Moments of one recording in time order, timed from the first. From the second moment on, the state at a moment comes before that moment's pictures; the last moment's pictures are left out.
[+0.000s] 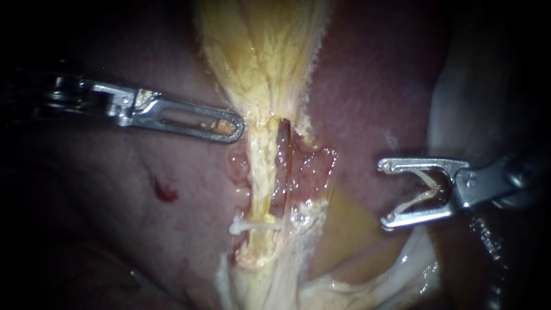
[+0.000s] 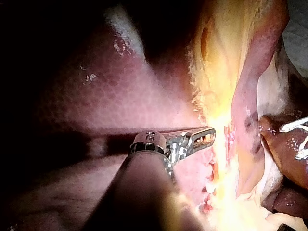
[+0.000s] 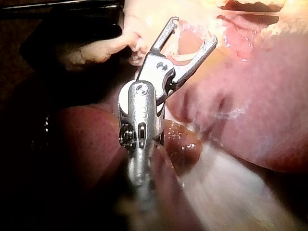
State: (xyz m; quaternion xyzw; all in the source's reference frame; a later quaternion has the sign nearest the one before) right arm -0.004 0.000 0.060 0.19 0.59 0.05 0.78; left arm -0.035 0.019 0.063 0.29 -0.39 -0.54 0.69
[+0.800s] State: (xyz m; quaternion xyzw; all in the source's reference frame) right arm -0.004 0.000 0.060 0.20 0.59 0.05 0.78; left arm -0.029 0.021 0.056 0.29 -0.39 -0.55 0.68
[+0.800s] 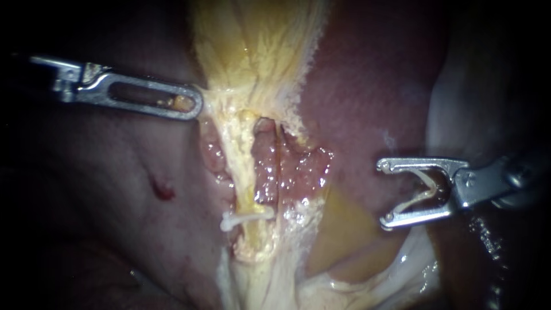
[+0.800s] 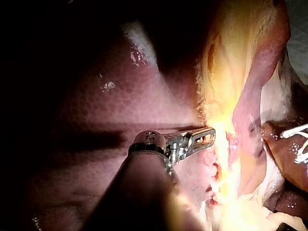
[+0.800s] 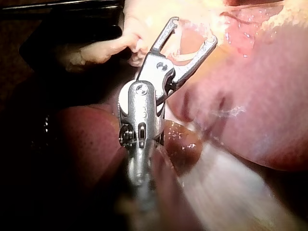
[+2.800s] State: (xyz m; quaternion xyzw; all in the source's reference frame) right arm 0.012 -0.003 0.072 0.32 0.56 0.20 0.73; left arm -0.030 0.021 0.056 0.29 -0.39 -0.56 0.68
